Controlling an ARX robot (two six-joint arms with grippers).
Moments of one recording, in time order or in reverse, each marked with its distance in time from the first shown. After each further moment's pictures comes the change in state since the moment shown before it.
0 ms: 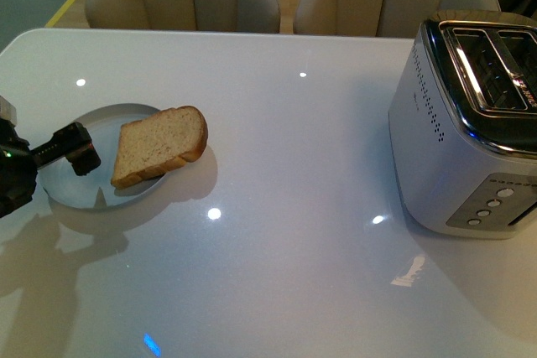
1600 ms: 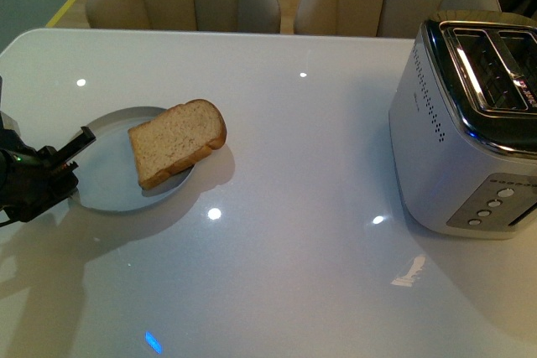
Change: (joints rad) left arm -0.018 0.030 0.008 -0.012 0.020 -0.187; right arm 0.000 0.000 0.000 0.000 0.000 0.000
